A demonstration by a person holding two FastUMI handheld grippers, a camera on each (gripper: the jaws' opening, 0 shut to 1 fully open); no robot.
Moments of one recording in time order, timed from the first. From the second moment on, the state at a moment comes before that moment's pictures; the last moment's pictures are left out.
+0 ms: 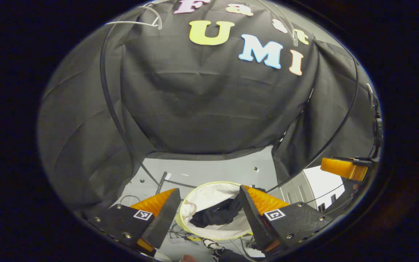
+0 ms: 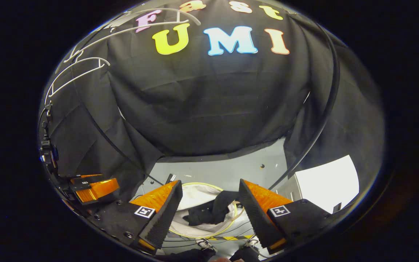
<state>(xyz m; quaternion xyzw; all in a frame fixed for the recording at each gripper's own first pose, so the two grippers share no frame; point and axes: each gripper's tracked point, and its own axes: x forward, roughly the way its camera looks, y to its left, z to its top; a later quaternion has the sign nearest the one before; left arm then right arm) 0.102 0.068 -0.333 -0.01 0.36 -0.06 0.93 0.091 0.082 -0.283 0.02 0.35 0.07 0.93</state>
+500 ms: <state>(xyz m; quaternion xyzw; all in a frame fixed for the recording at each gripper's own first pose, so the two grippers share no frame) 0.041 0.003 -0.199 0.00 0.22 0.04 0.97 0.093 -0.026 -0.183 -0.04 0.21 0.08 0.97</state>
